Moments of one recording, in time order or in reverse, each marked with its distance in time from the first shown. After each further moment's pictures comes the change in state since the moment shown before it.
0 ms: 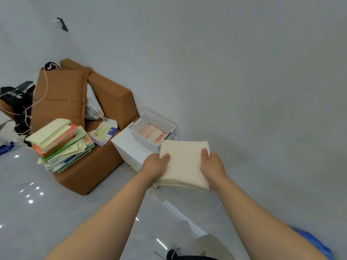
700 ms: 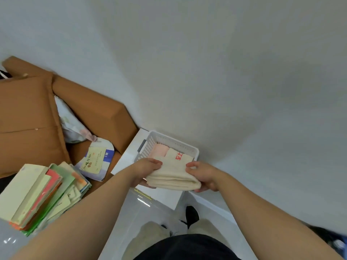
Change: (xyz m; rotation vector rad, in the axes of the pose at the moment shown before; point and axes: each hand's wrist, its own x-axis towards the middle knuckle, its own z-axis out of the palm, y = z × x) left_hand 0.394 0.042 -0.167 0.001 -0.465 -0.370; right_hand 0.265 -0.165 0.203 0.132 -0.598 0.500
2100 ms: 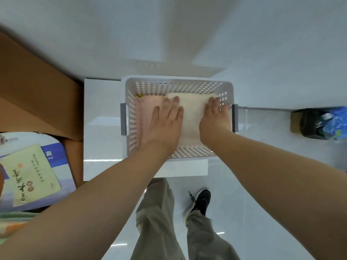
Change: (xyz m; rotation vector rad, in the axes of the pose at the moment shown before) left_hand 0.329 -0.063 -0.018 1.592 0.039 1.013; right_hand 0.286 0.011 0.090 -1.552 0.413 0.588
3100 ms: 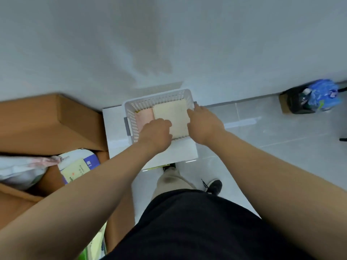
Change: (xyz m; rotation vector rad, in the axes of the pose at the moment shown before) left_hand -0.097 0.049 -0.170 -0.199 -0.209 -0.025; right_hand -0.191 0.110 -0.016 0.972 0.236 -0.138
